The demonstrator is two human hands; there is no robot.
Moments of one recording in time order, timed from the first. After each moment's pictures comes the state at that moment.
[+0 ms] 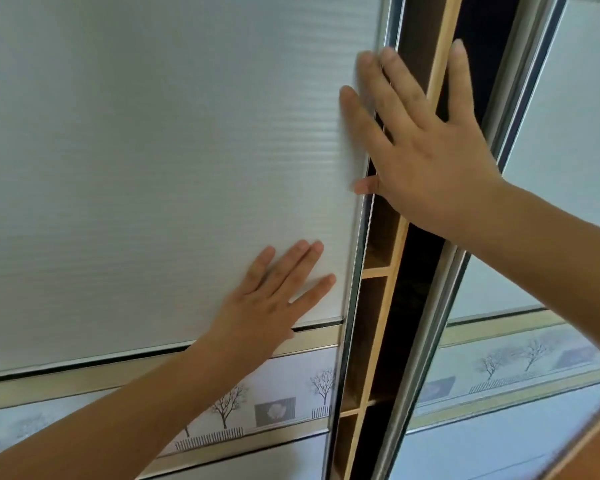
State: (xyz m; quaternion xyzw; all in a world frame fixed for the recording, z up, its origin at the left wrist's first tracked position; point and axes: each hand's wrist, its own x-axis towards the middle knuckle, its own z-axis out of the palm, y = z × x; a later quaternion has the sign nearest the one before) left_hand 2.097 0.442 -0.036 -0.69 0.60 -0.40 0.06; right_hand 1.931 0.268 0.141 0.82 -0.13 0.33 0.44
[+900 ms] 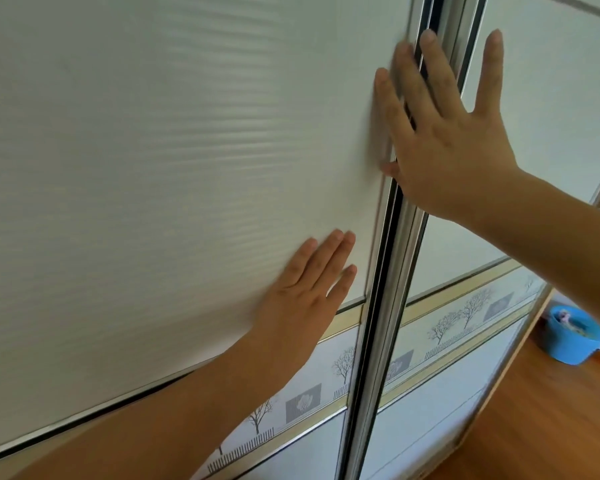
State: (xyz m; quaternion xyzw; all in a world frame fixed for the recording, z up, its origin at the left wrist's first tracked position) left_hand 2.053 0.362 -0.032 -0.63 0.65 -0.42 0.04; right_hand 1.890 0.231 0.134 0.77 -0.30 0.27 0.49
